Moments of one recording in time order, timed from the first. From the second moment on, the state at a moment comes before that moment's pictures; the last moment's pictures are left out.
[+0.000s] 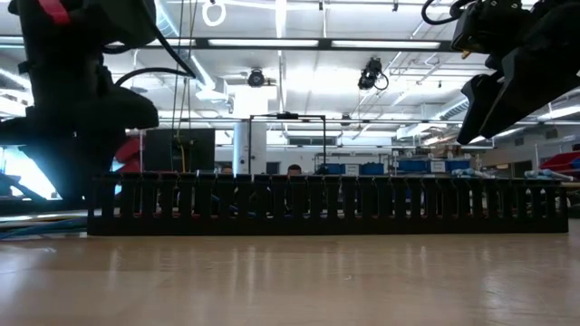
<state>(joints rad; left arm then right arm) -0.37 1.47 0.77 -0.77 -0.20 -1.51 0.42 1.11 0.65 -0.50 0.39 0.45</state>
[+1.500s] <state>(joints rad) -0.68 1.47 1.02 -0.88 0.22 -1.69 0.15 1.11 0.65 -0.06 -0.01 0.38</state>
